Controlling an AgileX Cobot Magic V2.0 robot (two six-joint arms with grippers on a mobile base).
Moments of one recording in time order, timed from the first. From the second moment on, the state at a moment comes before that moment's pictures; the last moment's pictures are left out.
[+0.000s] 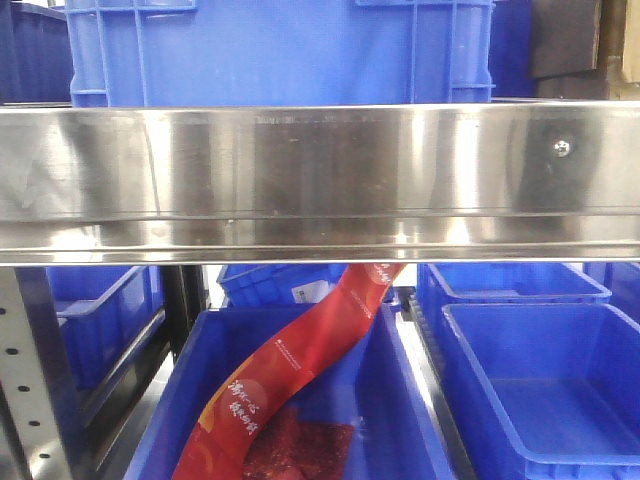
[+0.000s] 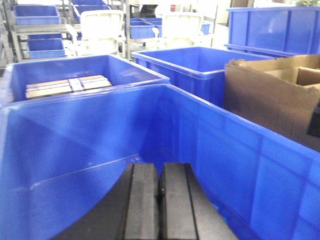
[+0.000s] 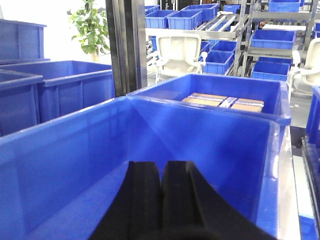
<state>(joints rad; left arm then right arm) -0.43 1.41 -1.34 -0.18 0.13 0.16 0.47 1.44 -1.26 0.16 -0.07 -0.10</state>
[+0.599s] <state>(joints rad) -0.19 0.90 -0.84 -0.21 0.16 0.16 0.30 1.08 -0.91 0.16 -0.02 -0.10</state>
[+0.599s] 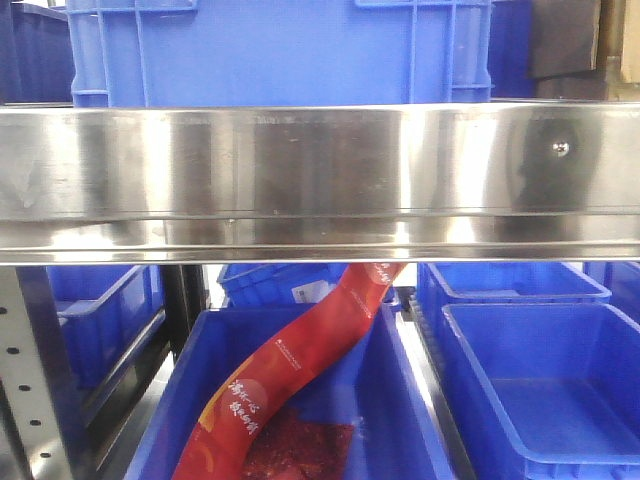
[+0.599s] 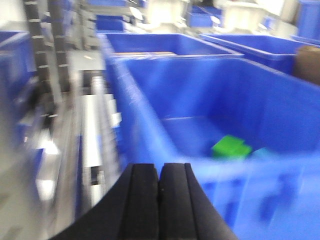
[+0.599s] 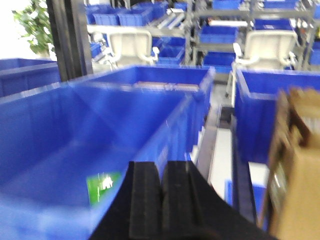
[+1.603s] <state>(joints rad) -0.18 0.37 -0.42 -0.22 0.15 0.16 0.30 0.59 -0.61 0.16 0.01 -0.10</state>
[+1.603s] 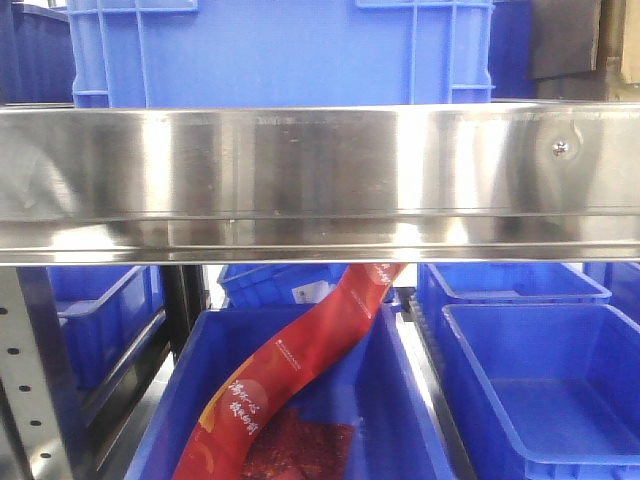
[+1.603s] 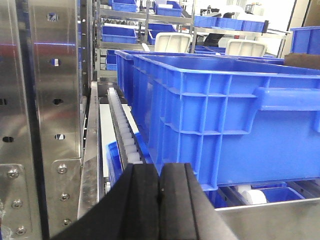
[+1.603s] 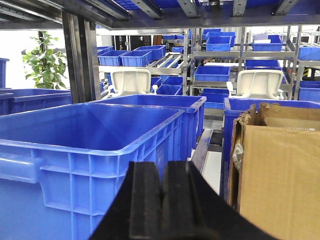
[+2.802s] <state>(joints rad) -0.18 0.37 -0.42 -0.22 0.15 0.16 0.05 0.00 0.00 0.15 -0.03 -0.10</state>
